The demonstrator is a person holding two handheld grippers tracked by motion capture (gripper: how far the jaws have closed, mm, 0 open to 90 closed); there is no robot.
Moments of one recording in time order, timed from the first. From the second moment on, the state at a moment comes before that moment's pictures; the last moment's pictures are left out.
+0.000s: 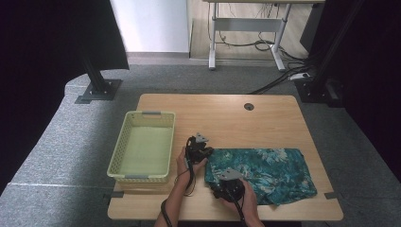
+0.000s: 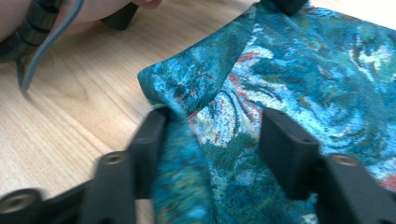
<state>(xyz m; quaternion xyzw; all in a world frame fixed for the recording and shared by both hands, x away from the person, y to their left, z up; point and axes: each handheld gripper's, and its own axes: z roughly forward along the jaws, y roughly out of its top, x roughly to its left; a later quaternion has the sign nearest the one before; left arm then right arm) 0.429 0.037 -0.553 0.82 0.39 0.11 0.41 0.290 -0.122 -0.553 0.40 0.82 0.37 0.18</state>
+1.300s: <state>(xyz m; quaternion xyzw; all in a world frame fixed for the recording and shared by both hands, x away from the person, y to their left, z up) 0.425 0.028 -0.529 0.83 0.38 0.09 0.40 0.286 -0.136 -0.539 0.39 0.82 0.37 0.18</state>
